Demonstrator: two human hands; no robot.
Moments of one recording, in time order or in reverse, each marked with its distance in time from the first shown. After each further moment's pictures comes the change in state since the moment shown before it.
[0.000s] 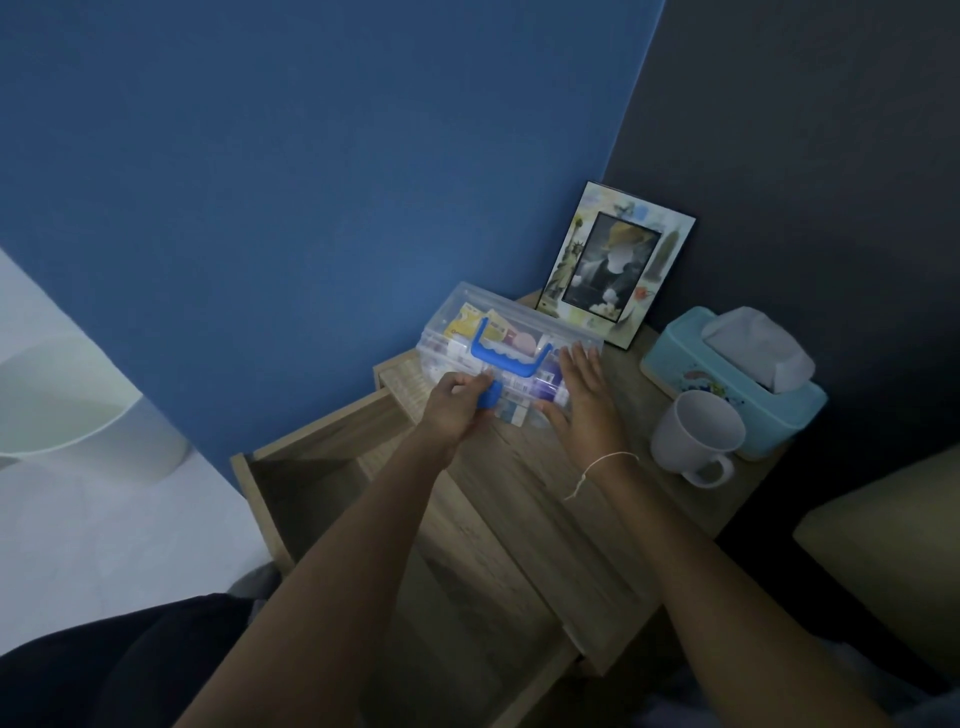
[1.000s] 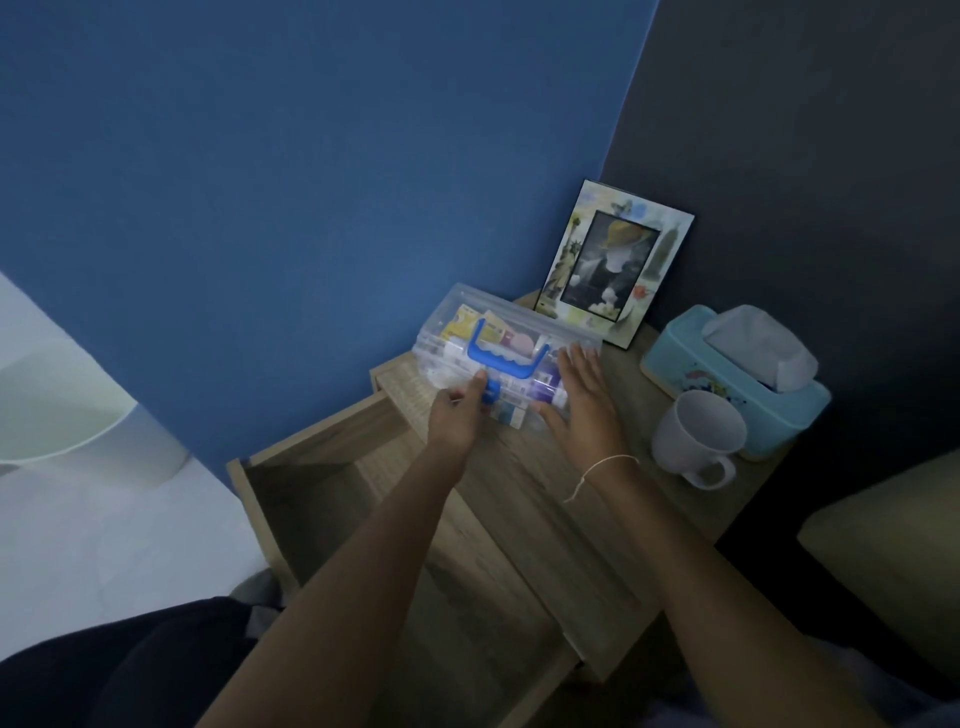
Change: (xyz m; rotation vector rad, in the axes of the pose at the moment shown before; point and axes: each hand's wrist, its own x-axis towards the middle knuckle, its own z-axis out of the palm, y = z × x) left_hand 0.004 -0.019 0.009 0.044 0.124 0.065; right_hand 0.001 0.004 0.003 0.001 0.024 -0.009
